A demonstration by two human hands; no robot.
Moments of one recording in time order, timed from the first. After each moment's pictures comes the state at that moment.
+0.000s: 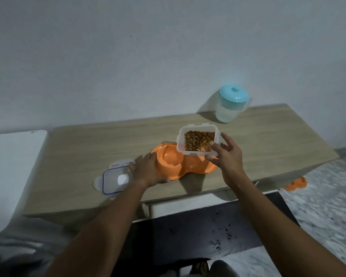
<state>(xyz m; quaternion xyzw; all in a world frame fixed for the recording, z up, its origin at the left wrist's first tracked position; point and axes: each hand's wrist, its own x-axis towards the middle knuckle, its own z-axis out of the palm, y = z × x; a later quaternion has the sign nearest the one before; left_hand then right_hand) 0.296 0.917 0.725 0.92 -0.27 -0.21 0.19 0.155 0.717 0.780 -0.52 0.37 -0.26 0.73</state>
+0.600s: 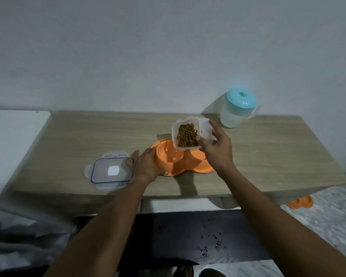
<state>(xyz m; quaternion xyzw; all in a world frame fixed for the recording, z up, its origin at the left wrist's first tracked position) 0.275 0.878 0.720 0.94 -0.17 -0.16 0.23 0.181 0.685 0.784 -0.75 0.26 -0.23 0.57</state>
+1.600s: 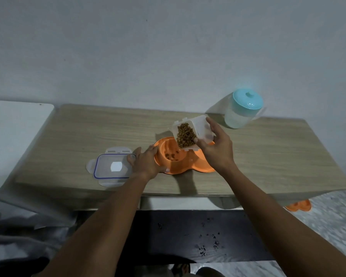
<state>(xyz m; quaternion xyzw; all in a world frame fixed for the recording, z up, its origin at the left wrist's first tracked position) 0.288 0.885 0.701 0.94 -0.17 -0.16 0.24 0.188 0.691 0.788 -0.81 0.20 -0.23 0.51</state>
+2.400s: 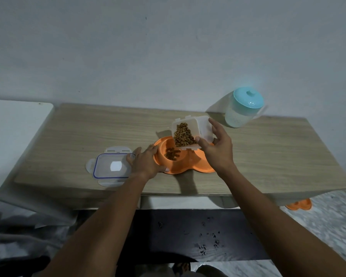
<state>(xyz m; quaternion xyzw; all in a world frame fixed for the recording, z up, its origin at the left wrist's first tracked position) 0.293 0.886 0.692 0.94 -0.18 -0.16 0.24 0.189 0.692 0.779 -0.78 0.22 -0.23 0.54</state>
